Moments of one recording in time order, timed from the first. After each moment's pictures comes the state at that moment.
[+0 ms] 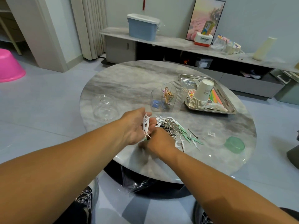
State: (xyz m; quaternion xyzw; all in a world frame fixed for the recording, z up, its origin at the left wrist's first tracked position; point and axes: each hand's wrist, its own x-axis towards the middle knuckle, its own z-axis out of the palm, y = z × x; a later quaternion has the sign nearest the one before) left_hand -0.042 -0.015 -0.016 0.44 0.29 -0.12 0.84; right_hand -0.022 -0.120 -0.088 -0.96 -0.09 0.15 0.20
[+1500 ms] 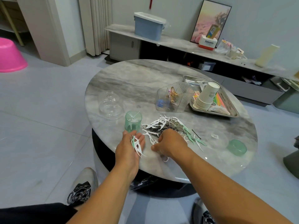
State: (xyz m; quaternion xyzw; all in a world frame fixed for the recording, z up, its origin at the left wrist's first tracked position) left_hand -0.095 -0.019 -0.111 0.25 0.34 0.10 0.90; right_hand -0.028 -0.132 -0.076 -0.97 -0.04 0.19 0.14
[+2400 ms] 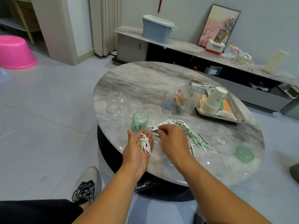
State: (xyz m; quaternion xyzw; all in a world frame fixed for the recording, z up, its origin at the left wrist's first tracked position) left_hand -0.090 -0.015 -0.125 0.22 0.26 0.08 0.94; right_hand -0.044 -0.116 -0.074 -0.95 -0.08 0.01 0.29
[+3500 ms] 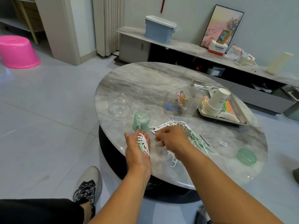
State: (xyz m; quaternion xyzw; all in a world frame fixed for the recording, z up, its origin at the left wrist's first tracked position) left_hand -0.085 -0.029 -0.129 0.20 0.32 0.19 0.91; right_hand -0.028 -0.113 -0.063 -0.88 0.01 0.19 0.44
